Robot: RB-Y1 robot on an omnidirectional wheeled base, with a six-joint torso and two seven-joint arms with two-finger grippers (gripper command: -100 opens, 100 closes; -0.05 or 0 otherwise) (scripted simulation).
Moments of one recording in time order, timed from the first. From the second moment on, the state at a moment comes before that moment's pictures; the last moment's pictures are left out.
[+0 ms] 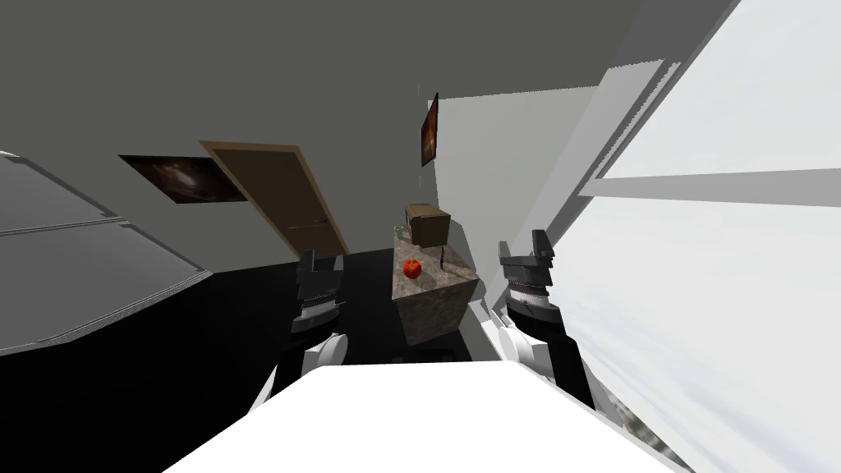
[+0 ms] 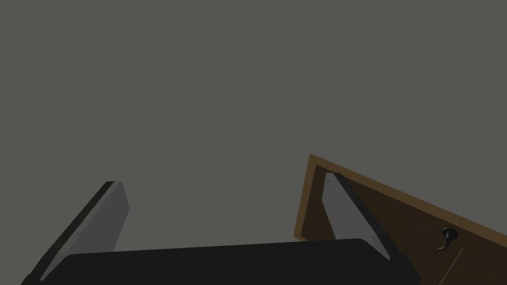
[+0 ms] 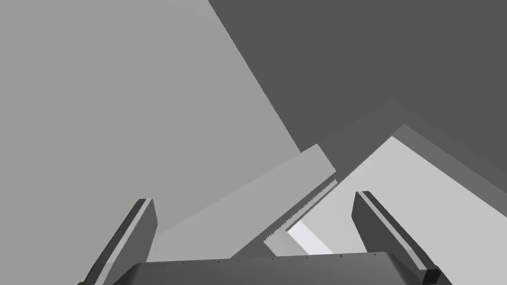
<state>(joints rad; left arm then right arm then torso) 0.51 0.01 0.06 -2.20 0.08 -0.59 0.06 0.51 -0.02 -0.05 -2.37 -0.03 -0.50 0.03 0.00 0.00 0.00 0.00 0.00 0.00</state>
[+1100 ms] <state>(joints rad) 0.51 0.01 0.06 -2.20 0.08 -0.59 0.06 0.38 -0.11 -0.10 -2.24 -0.16 -0.26 -0.16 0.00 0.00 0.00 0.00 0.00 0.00</state>
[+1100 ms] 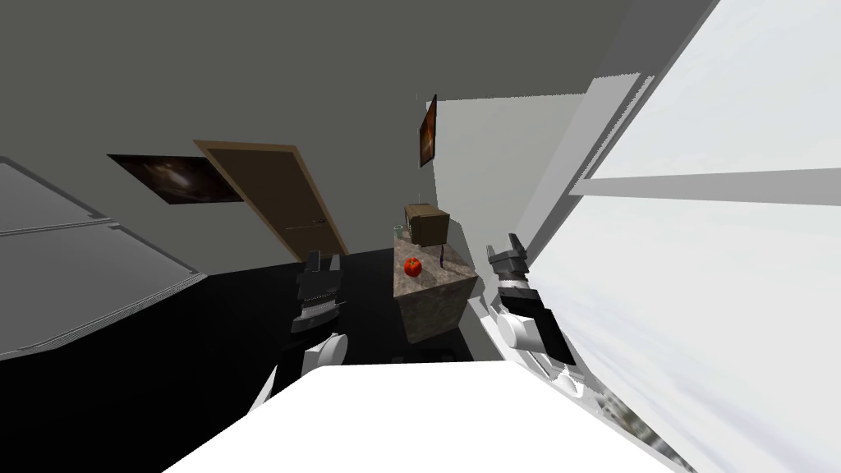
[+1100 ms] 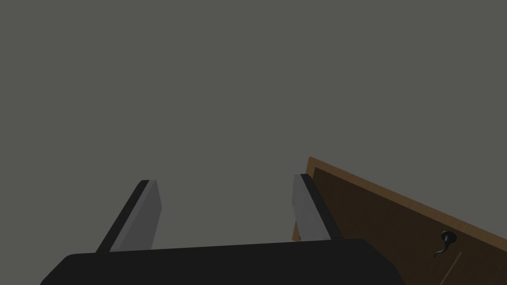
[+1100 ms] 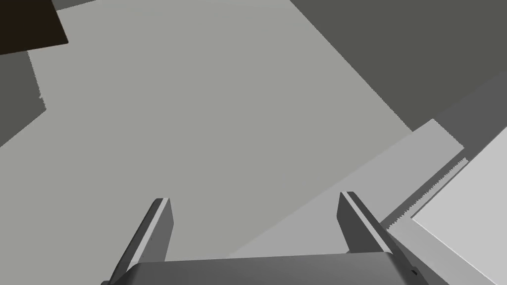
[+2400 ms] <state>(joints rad) 0.51 0.01 0.06 -2.20 0.08 -0.59 0.06 0.19 -0.18 -0.16 -2.07 -0.29 0.06 -0.40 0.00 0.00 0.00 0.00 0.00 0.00</state>
